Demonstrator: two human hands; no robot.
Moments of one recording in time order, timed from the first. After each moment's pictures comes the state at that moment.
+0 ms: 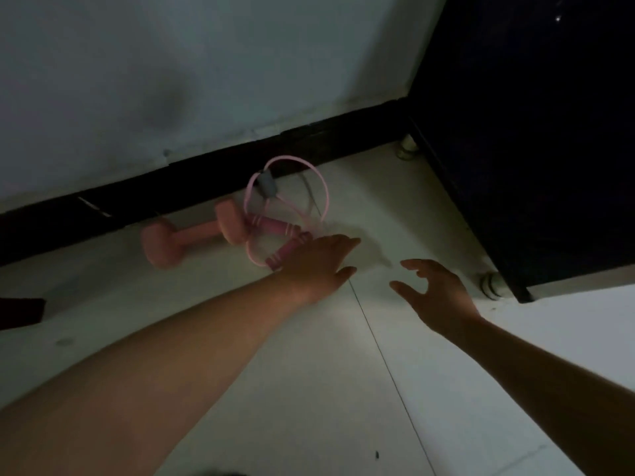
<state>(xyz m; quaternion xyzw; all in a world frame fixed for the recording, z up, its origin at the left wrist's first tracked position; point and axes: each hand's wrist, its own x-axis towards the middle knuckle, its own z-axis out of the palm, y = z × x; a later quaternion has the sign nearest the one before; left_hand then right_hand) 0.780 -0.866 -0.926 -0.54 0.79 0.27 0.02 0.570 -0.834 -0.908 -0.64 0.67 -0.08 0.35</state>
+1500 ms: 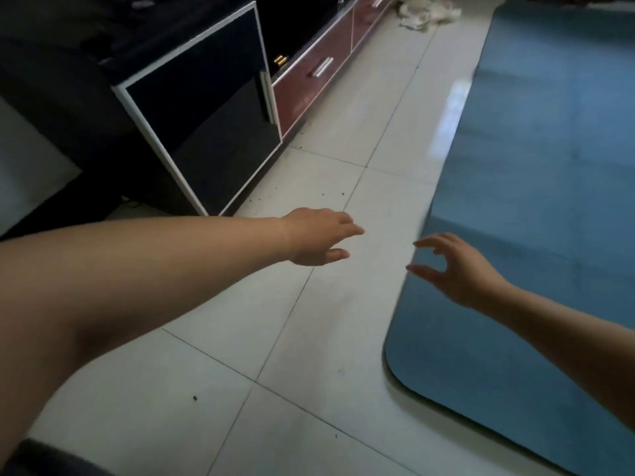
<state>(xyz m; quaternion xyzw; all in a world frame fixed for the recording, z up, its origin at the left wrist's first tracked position) 0.375 -0.662 -0.791 -0.06 0.98 -0.02 0.18 0.220 -0.464 -0.839 -0.48 0.83 -0.21 0.18</state>
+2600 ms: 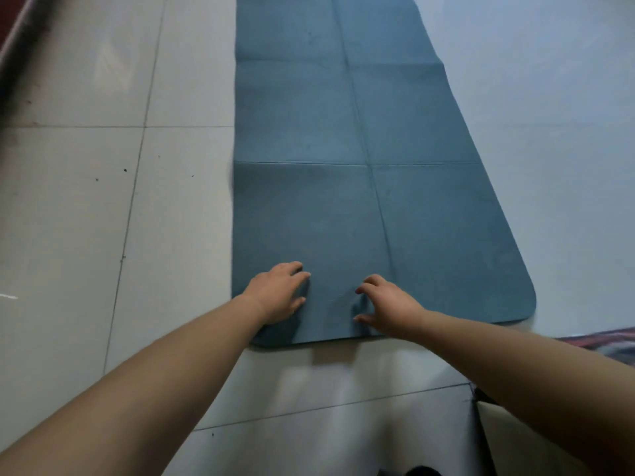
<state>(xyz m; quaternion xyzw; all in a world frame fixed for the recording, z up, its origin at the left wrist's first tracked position) 0.276 -0.472 -0.965 0.04 0.96 0.14 0.24 0.215 -0.252 -0.937 -0.27 0.90 -0.05 0.33</state>
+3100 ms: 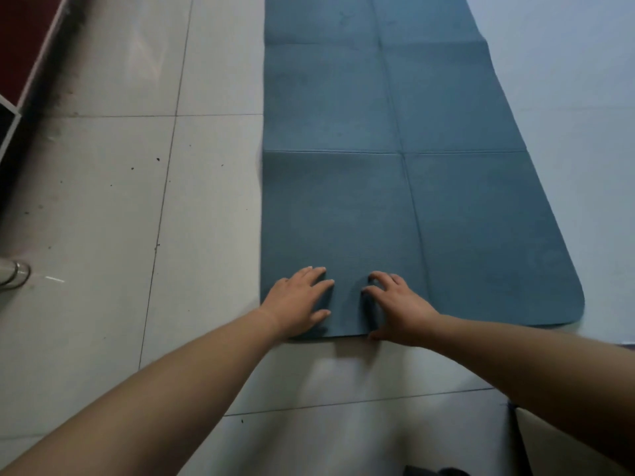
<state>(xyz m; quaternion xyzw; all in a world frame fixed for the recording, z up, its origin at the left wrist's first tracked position) 0.310 -0.476 -0.978 0.05 0.96 0.14 0.23 0.230 -0.270 -0.954 -0.38 0.87 -0.01 0.31</state>
